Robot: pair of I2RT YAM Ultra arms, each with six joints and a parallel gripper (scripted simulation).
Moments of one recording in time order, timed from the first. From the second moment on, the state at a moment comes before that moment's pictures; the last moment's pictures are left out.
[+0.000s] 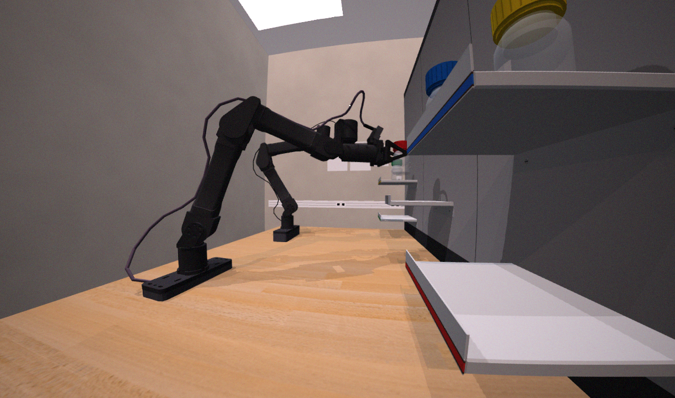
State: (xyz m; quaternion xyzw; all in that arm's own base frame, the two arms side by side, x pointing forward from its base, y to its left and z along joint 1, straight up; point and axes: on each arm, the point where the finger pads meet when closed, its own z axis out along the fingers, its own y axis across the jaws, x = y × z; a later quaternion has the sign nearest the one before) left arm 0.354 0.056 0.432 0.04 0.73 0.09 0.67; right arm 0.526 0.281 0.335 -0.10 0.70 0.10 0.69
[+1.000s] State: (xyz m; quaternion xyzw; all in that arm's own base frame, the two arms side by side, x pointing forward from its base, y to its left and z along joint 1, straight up) left arm 0.354 0.056 0.432 0.04 0.73 0.09 0.67; right arm 0.424 0.261 0.360 -0.11 0.68 0.12 0.71
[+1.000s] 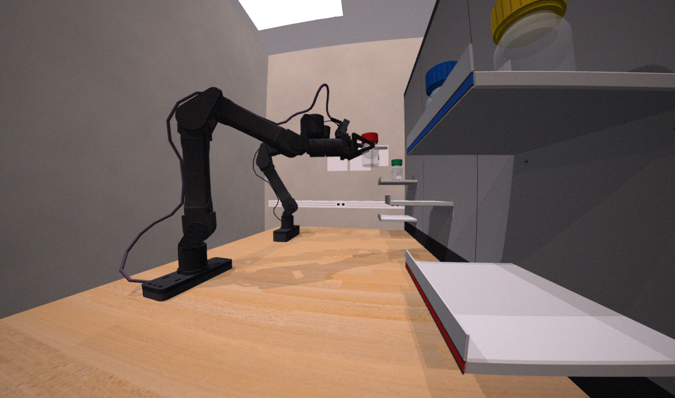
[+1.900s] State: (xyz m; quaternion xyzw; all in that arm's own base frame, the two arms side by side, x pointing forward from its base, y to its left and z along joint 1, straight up) left arm 0.465 0.056 0.362 0.01 0.72 0.03 0.69; right arm 0.421 0.251 0.322 -0.14 0.71 0.11 0.69
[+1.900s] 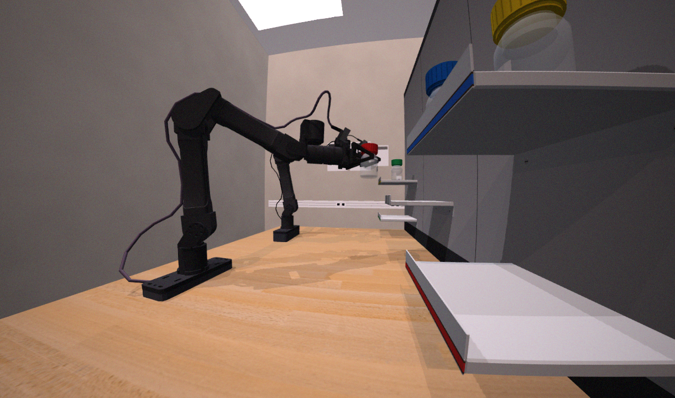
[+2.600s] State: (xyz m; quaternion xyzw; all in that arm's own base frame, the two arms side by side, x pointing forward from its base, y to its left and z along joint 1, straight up) left arm 0.507 0.050 0.321 -0.01 0.70 0.01 0.71; right arm 0.437 0.010 0.204 -0.19 0.74 0.10 0.64
